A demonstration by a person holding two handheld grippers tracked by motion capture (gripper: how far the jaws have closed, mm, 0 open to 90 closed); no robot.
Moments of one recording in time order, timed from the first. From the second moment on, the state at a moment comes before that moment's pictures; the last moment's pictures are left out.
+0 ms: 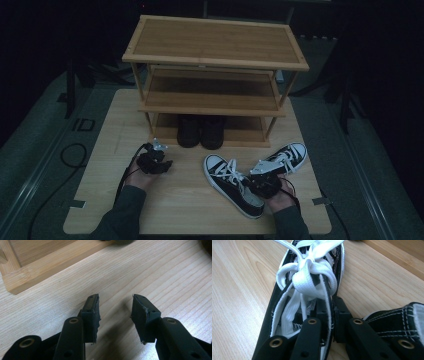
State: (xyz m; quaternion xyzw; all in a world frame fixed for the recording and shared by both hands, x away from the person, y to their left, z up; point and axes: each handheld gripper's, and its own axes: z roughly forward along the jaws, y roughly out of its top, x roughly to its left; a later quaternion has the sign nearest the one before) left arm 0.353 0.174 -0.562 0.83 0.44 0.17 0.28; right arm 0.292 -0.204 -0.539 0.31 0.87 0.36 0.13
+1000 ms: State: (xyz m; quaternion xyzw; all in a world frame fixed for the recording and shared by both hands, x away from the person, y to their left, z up) left arm 0.354 0.176 -0.562 0.83 0.45 0.17 0.28; right arm 0.288 -0.237 -0.488 0.31 0.86 0.37 0.15
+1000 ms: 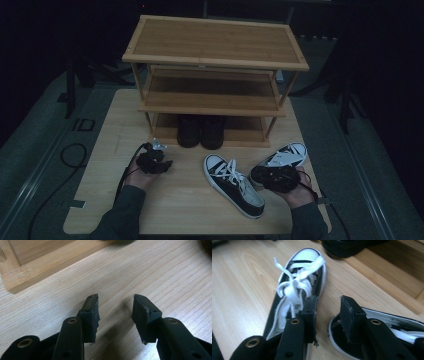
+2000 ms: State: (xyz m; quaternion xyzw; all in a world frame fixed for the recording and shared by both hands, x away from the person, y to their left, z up) left arm 0.353 0.176 -0.563 0.83 0.45 0.17 0.29; right arm 0.337 -0.214 -0.501 0.37 0.86 0.30 0.17
